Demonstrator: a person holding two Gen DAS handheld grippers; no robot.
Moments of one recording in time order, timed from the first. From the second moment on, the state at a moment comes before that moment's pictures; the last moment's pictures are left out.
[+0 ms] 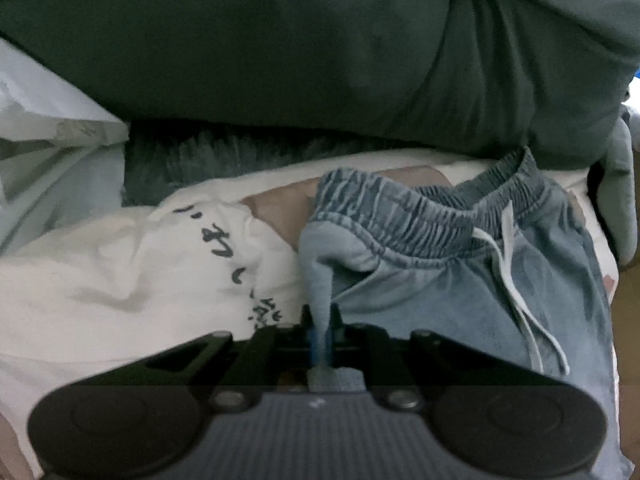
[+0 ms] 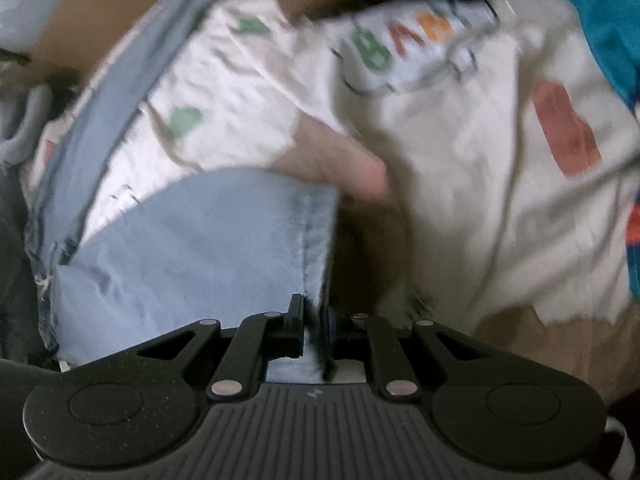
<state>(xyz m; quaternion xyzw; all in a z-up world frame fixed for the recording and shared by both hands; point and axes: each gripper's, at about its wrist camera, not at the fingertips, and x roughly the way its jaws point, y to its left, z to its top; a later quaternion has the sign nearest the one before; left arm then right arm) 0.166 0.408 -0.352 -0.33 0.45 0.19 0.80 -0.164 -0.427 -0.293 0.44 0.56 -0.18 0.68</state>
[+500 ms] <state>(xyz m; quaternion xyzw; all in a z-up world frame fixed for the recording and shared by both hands) 0.140 0.388 -0.357 -0.38 0.46 0.18 0.78 -0.128 -0.466 -0.315 0.43 0.51 -0.19 0.72</state>
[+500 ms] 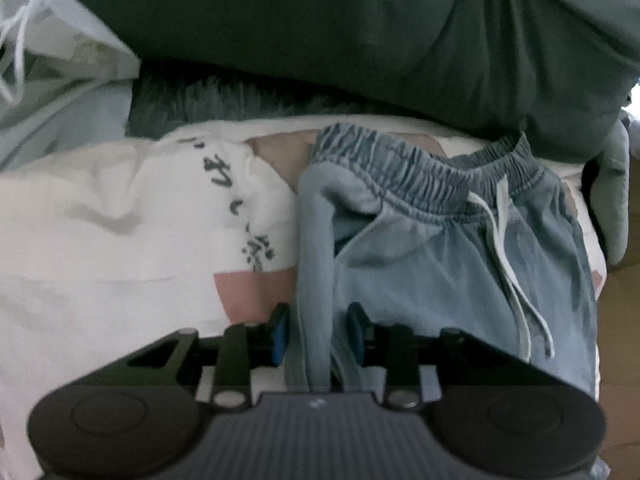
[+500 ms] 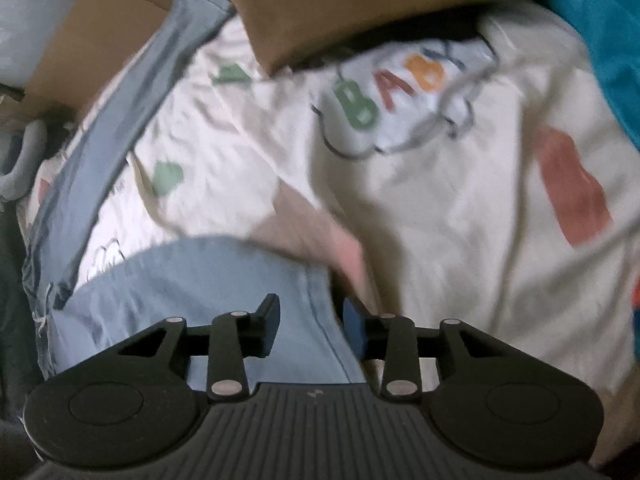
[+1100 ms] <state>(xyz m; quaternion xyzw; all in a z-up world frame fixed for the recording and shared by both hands) 0.133 0.375 -0.353 -0.37 0.47 0.19 0.78 -0.091 -0.460 -0.377 0.44 0.52 -0.20 0.71</state>
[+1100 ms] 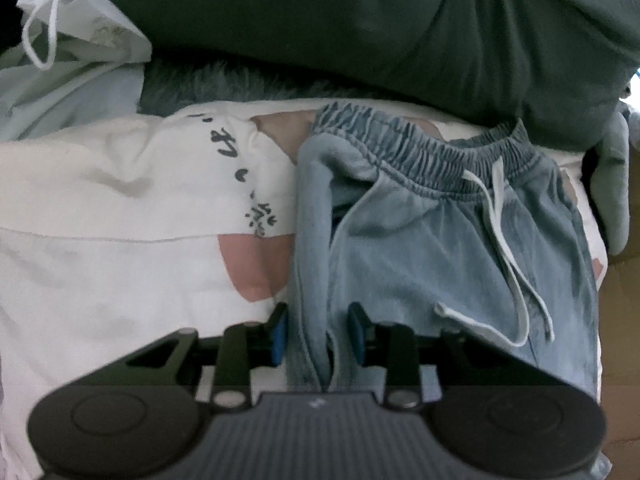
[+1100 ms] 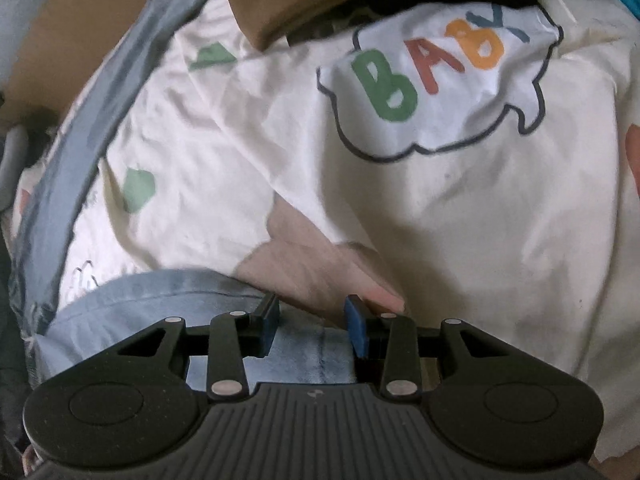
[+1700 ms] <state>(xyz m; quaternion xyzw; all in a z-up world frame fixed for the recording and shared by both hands) 0.132 0.371 -0.352 -0.36 0.48 0.20 0.78 -0.077 -0.402 -0.385 0.35 0.57 -0.14 0.73</state>
